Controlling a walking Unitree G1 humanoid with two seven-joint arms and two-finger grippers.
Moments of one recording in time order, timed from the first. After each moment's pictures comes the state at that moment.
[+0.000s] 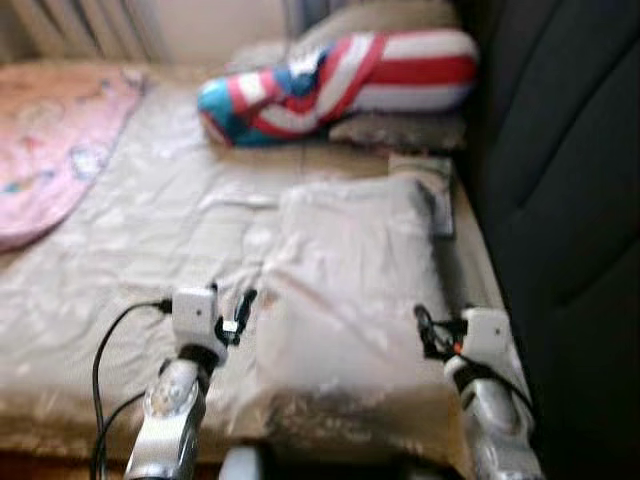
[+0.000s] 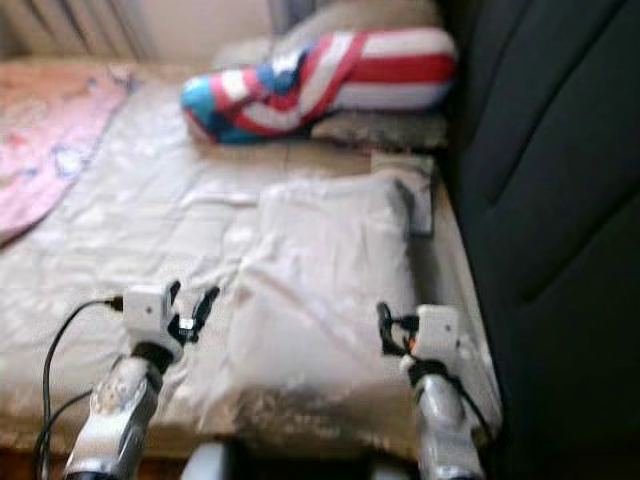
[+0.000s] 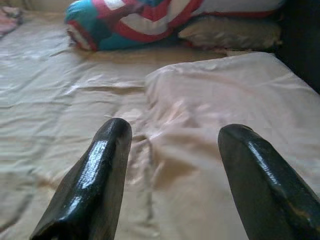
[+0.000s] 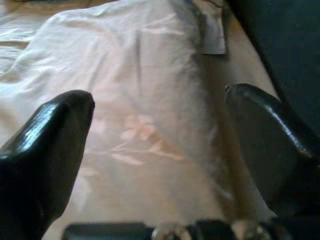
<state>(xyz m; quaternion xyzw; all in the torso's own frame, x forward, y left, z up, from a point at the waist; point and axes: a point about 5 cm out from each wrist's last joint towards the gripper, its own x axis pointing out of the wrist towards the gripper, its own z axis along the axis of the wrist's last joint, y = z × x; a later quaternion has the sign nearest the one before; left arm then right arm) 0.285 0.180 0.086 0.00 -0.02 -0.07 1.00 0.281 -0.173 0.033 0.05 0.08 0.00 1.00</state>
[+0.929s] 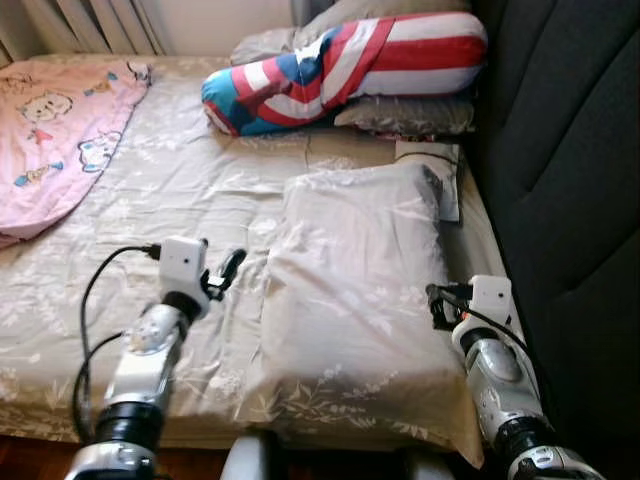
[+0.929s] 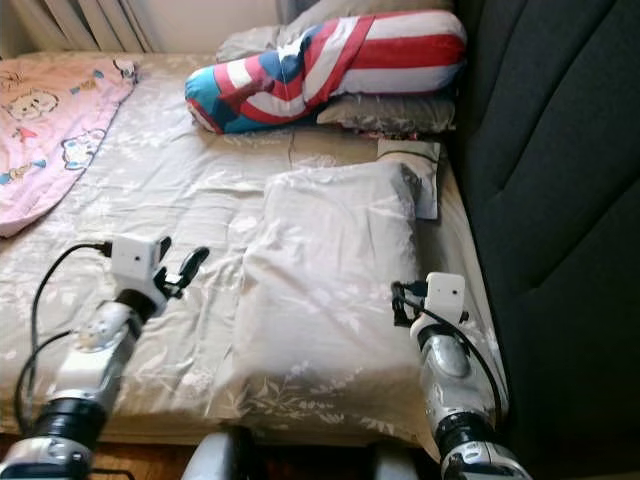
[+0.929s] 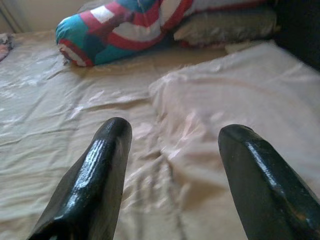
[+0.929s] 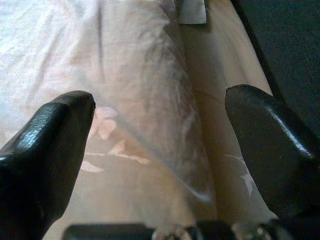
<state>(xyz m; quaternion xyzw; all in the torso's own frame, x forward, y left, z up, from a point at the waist) 0.334 0.214 0.123 0.07 -0.03 -0.11 0.99 0.323 -0.194 0.046 0.04 0.13 -0.04 0.99</state>
